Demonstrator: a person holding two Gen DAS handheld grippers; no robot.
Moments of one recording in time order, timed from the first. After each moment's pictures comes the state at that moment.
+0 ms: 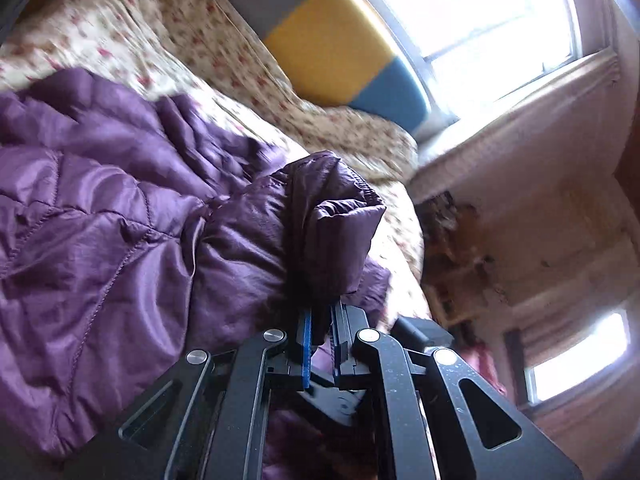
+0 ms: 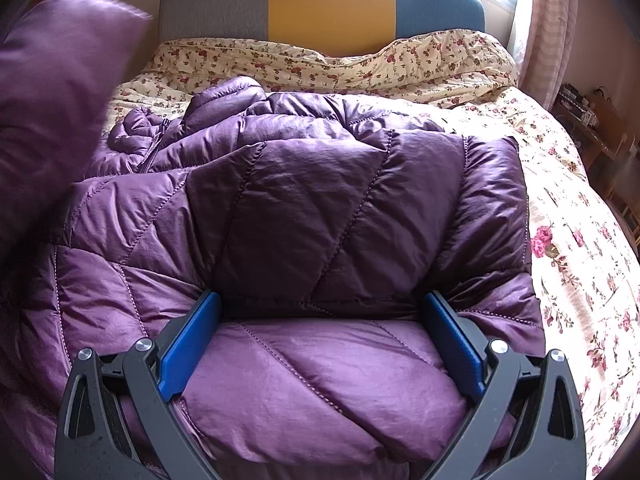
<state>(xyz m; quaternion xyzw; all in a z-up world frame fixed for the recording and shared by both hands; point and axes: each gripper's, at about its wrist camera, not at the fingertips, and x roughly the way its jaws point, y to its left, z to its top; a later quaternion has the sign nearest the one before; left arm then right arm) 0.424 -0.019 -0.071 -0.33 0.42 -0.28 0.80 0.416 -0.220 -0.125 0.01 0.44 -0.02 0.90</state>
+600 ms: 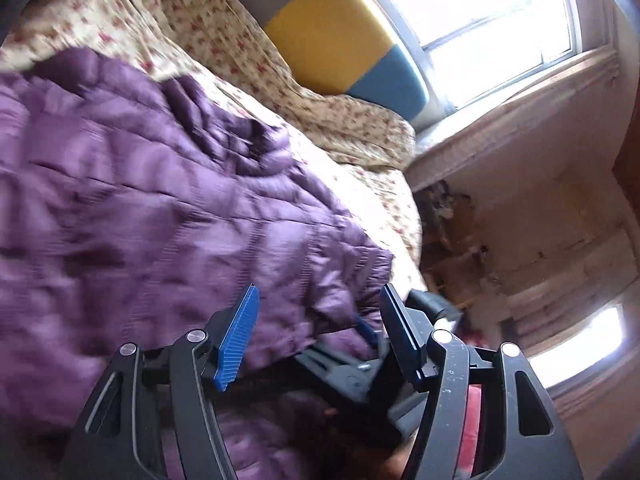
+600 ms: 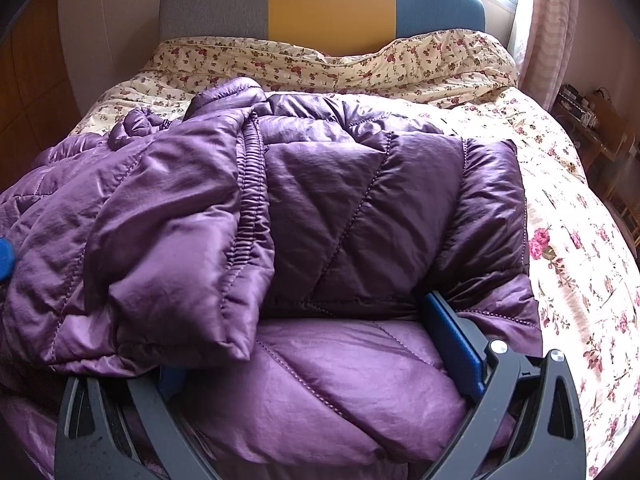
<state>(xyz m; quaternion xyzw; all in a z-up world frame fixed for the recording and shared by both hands) 0.412 -0.002 -0.081 -0.31 0.42 -0.26 0.81 0.417 -0.219 -0.121 0.00 0.44 -0.02 0.90</state>
